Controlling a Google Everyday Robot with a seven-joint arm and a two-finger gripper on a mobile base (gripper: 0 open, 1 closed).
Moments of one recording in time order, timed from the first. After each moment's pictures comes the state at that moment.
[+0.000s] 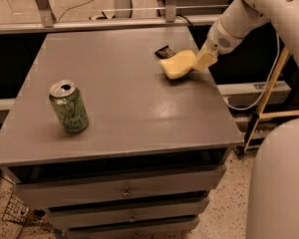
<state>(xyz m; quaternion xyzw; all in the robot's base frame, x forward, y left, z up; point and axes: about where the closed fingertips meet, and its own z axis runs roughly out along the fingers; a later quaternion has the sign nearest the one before) 0.707 -0.168 0.861 -0.57 0.79 0.06 0.24</state>
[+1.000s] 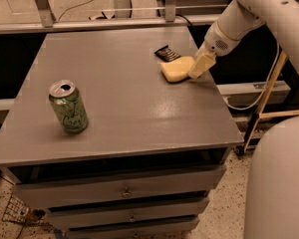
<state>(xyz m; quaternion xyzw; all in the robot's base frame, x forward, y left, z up) 0.709 -0.162 0.852 -0.57 0.79 0.07 0.23</state>
